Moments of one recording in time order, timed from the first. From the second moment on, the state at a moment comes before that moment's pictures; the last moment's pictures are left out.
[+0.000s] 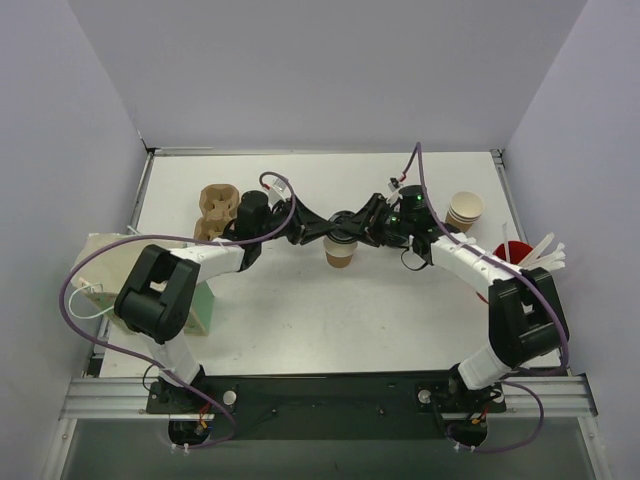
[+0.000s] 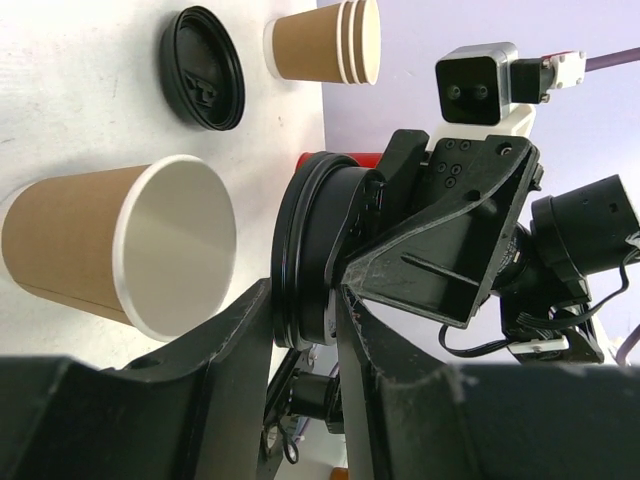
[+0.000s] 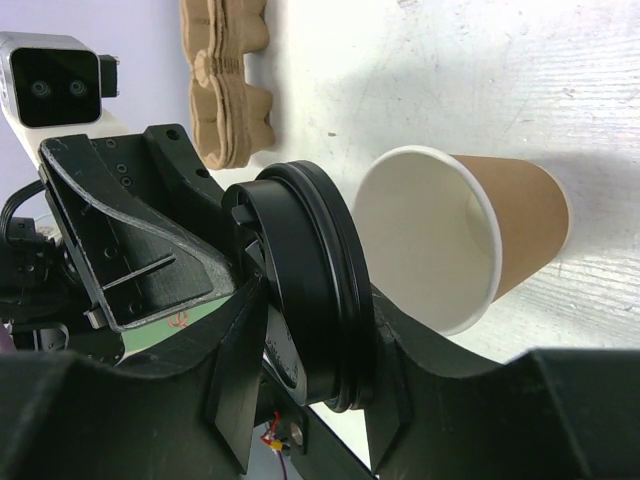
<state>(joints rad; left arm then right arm) -0.46 1.74 0.94 0.56 0.62 -1.24 0.37 1.54 0.93 0.07 -0.47 0.93</state>
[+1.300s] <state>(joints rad) -0.46 1.79 0.93 0.54 0.61 -1.19 0.40 1.61 1.08 -0.23 -0.35 0.76</state>
